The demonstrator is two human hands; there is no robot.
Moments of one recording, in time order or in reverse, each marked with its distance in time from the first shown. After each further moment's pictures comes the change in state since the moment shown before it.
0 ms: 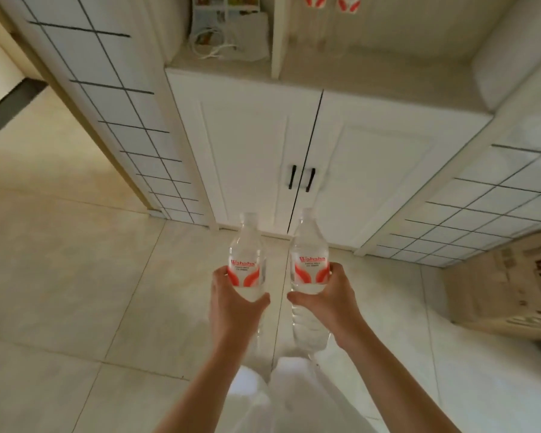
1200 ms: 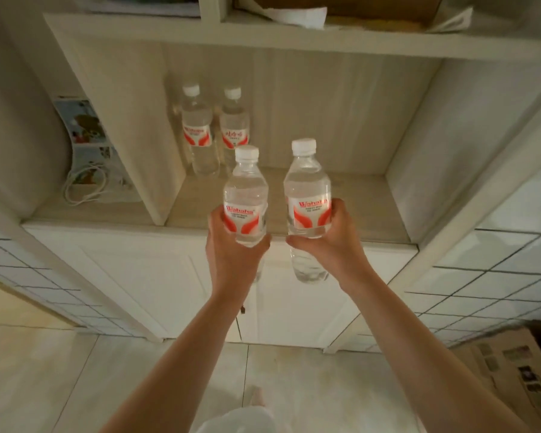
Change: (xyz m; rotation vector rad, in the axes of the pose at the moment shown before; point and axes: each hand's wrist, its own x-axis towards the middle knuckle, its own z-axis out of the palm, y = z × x) left_hand 0.220 0.364 0.202 -0.294 0.105 0.488; right_hand 0.316 -0.172 -0.267 0.173 0.240 -0.410
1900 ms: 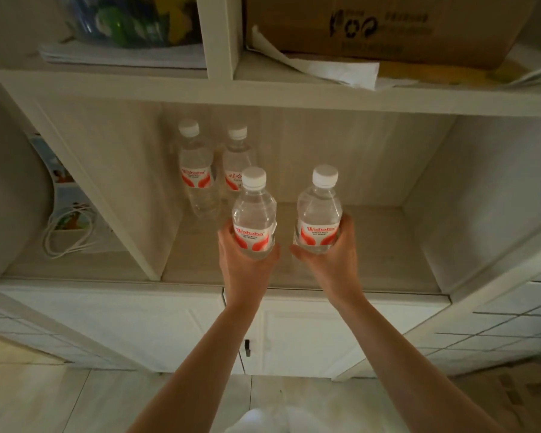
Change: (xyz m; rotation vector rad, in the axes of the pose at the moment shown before) left_hand 0.097 -0.023 0.054 -0.169 0.027 0.015; right_hand 0.100 0.017 0.051 0.143 0.233 -0.109
